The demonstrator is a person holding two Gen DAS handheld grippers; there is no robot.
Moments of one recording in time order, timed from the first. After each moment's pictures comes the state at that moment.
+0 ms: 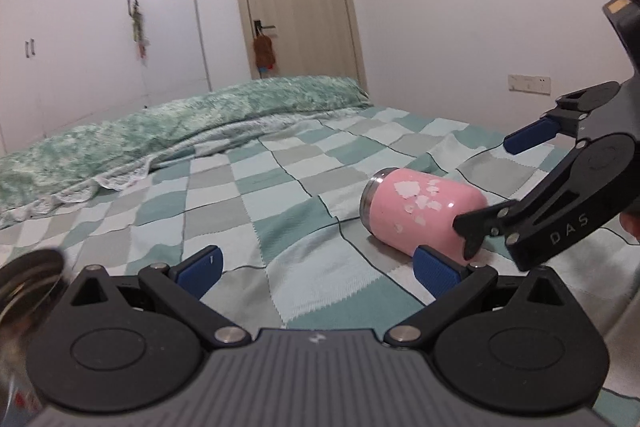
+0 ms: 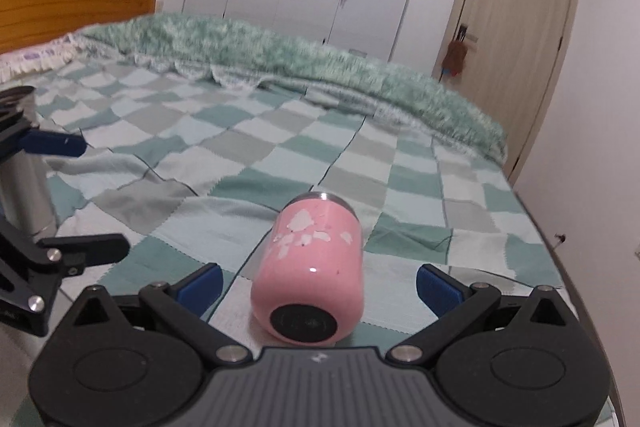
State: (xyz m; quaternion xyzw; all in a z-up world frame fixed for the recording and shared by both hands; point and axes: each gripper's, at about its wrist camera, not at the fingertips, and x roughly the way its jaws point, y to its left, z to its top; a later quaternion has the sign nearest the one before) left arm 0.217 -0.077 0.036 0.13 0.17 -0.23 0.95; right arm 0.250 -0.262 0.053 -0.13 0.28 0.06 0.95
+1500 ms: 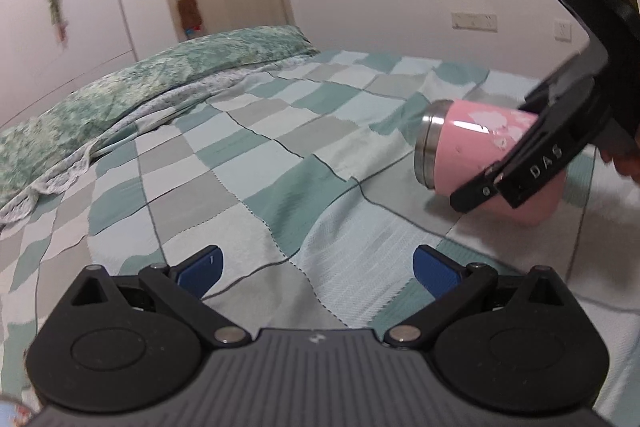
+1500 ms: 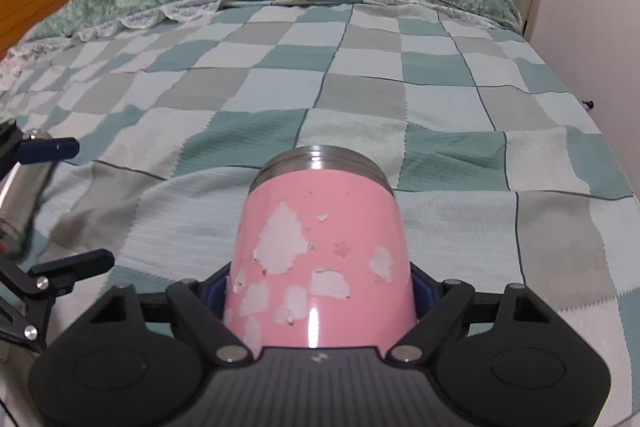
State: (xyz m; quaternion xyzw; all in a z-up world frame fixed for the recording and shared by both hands) left arm 0.308 -0.048 0.028 0.20 0.23 -0.32 0.90; right arm 0.338 -0.263 0.030 0.00 0.42 0.05 0.90
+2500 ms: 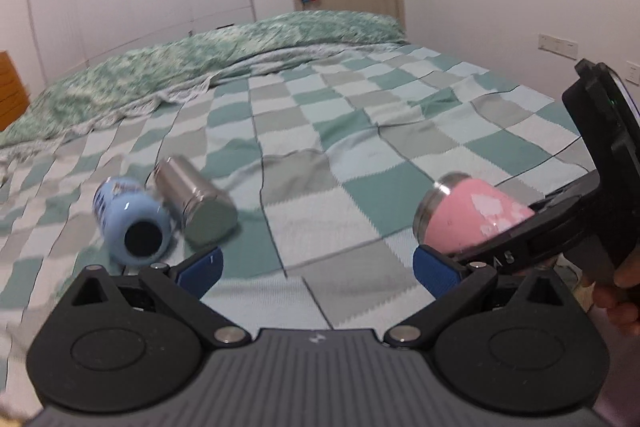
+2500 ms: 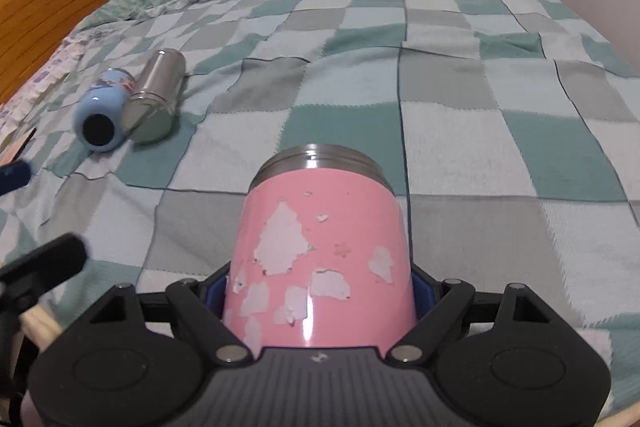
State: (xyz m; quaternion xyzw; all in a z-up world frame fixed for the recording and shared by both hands) left arm 0.097 0.003 0.066 0.12 0.28 -0.15 0.94; right arm 0.173 -0.177 0.014 0.06 0.44 0.08 0.89
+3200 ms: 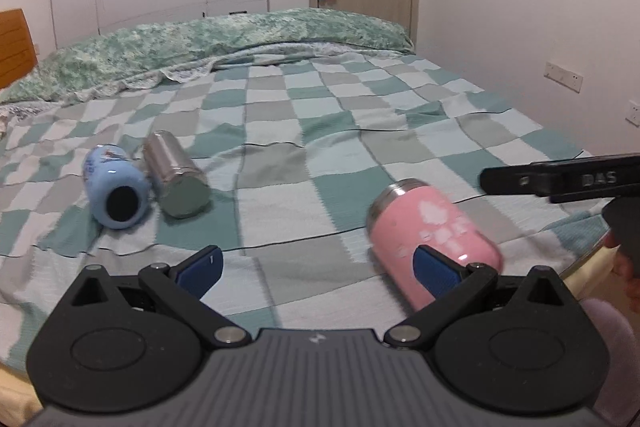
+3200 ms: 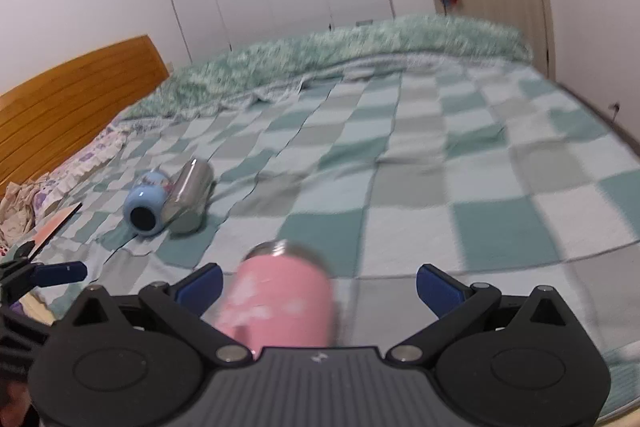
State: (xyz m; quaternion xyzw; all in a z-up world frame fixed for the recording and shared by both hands) left arm 0.074 -0.025 0.076 0.06 0.30 -0.15 0.94; right arm 0.116 -0.275 0.070 0.09 0.28 0.12 0.95
